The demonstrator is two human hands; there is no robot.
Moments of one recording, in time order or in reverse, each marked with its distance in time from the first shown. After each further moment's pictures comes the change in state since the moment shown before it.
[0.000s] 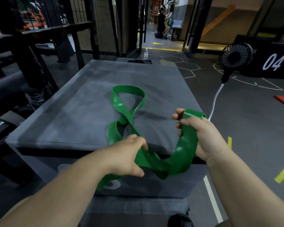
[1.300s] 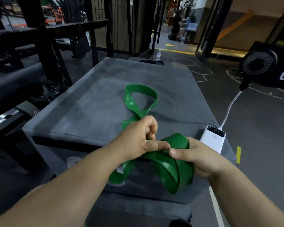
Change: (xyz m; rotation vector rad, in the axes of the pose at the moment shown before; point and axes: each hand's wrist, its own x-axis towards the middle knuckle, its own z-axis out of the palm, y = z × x) left_hand 0.004 0.001 -0.012 -0.590 0.397 0.190; right_hand -0.017 0.016 0.014 -0.169 -0.714 0.276
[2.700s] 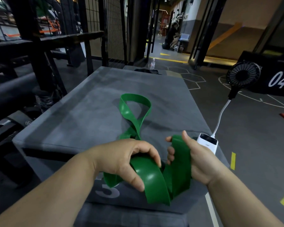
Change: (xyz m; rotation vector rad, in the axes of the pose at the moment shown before) left_hand -0.009 0.012 -0.028 -0.086 -0.523 0.039; right_hand 0.005 -0.001 -0.017 0.311 0.350 0.026
